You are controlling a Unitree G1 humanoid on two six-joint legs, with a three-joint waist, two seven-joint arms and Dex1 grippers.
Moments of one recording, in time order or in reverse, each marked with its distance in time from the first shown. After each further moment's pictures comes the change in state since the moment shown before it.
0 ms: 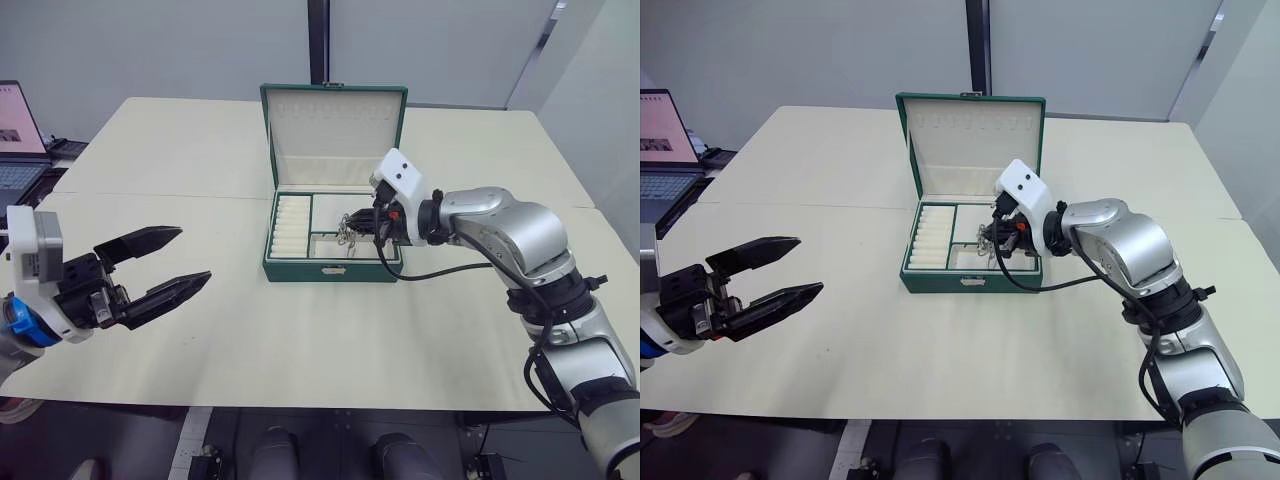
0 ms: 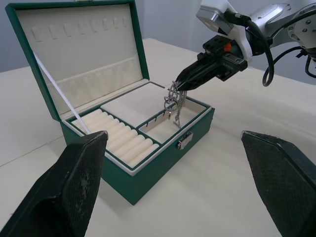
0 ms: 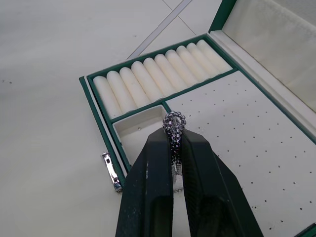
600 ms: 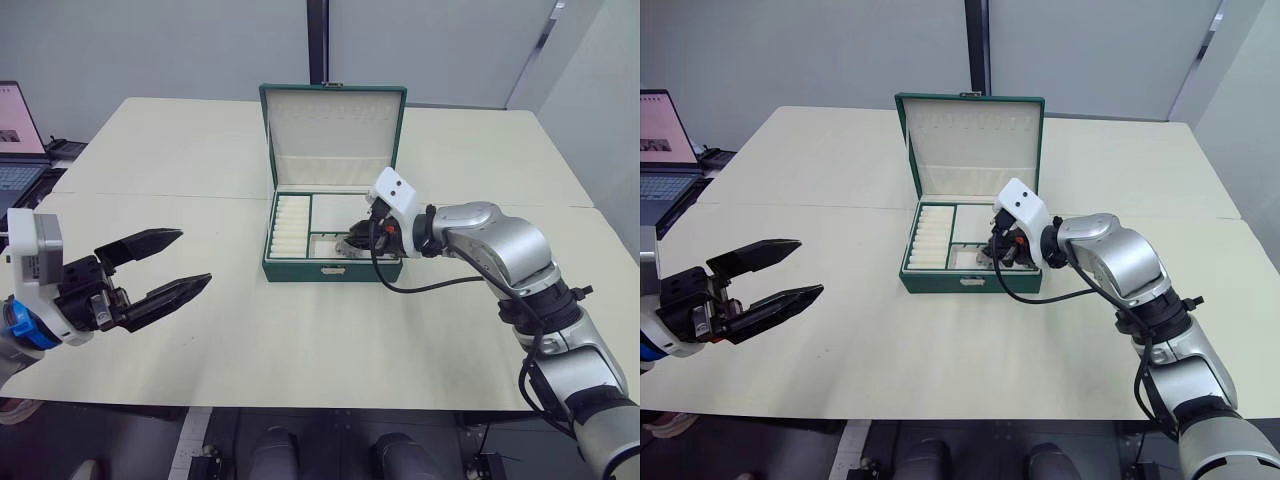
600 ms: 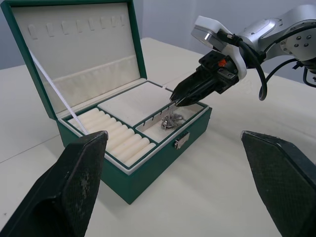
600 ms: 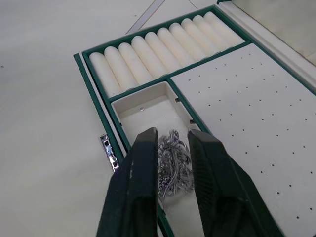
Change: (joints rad) left arm 0.012 0.000 0.003 -0.002 -0.009 0.000 0.002; right arm 0.048 0.026 0.018 0.012 -0.059 -0.021 0.022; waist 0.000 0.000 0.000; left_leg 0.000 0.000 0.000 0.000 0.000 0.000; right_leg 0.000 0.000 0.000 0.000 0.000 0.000
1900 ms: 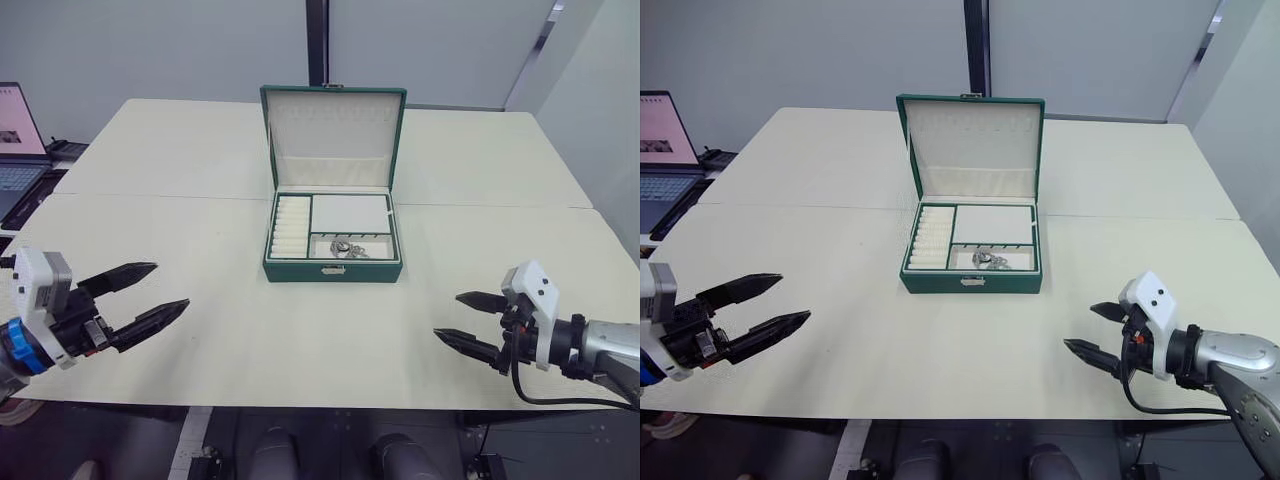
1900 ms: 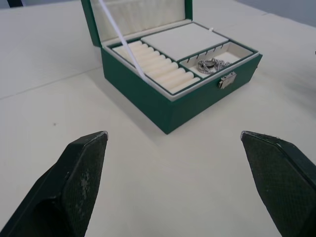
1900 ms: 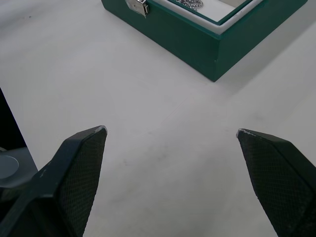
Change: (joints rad) left arm 0.133 -0.026 -0.005 0.115 0.219 -0.114 -0.068; right arm 0.912 -0.332 -0.617 -0.637 0.338 0.040 0.025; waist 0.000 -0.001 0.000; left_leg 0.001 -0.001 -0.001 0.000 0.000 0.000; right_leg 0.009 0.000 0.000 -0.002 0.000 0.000
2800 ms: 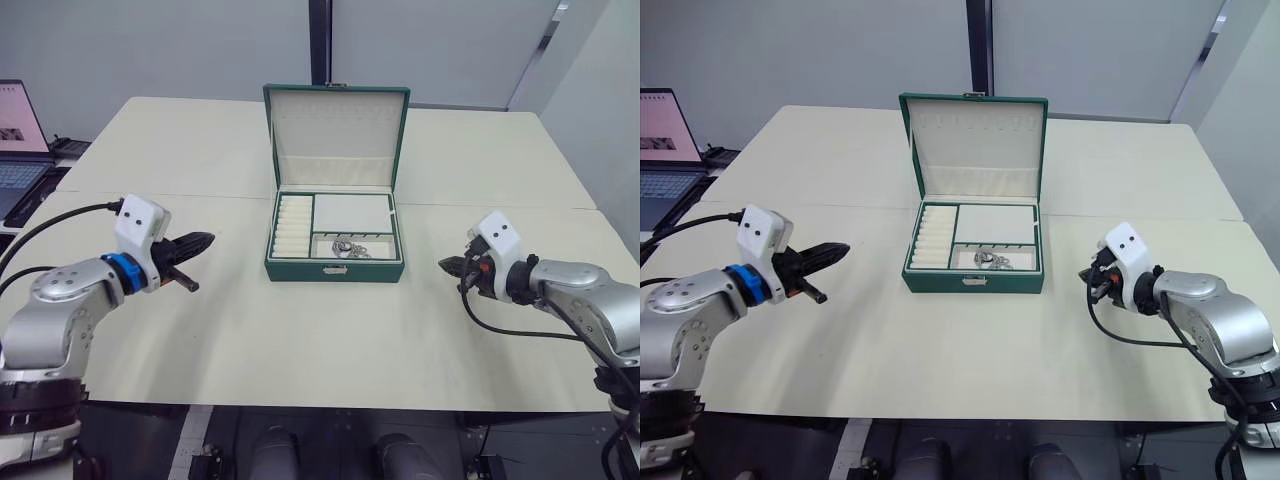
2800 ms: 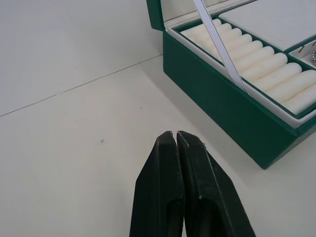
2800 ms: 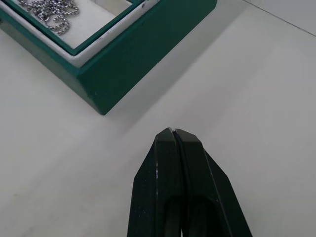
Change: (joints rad) left arm -0.565 -0.051 -0.474 0.326 0.316 0.049 0.313; right arm -0.449 0.032 0.334 0.446 -0.217 -0.050 -0.173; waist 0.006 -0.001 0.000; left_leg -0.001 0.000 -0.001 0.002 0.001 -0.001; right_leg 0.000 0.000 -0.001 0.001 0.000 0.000
